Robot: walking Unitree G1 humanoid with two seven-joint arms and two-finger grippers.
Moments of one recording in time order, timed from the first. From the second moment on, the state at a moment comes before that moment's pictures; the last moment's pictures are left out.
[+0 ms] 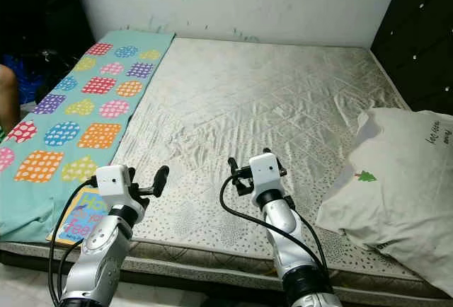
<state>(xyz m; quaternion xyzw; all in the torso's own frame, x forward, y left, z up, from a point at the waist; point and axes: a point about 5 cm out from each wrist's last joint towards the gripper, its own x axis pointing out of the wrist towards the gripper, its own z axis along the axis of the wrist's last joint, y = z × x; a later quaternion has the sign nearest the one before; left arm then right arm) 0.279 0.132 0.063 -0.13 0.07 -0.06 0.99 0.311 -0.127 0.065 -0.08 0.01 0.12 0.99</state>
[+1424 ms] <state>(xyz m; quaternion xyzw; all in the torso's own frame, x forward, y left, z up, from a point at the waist) 0.289 0.124 0.062 -0.15 0.07 -0.05 0.98 0.315 -0.127 0.068 -0.09 0.01 0.15 0.98</state>
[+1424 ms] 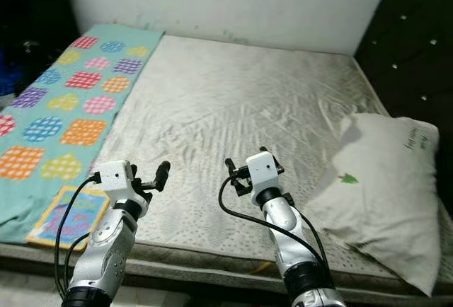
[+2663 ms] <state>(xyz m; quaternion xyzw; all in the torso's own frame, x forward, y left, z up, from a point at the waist) 0.288 0.126 0.061 -0.15 0.08 -0.05 0.98 0.312 -0.118 0.068 -0.08 0.01 0.15 0.99</state>
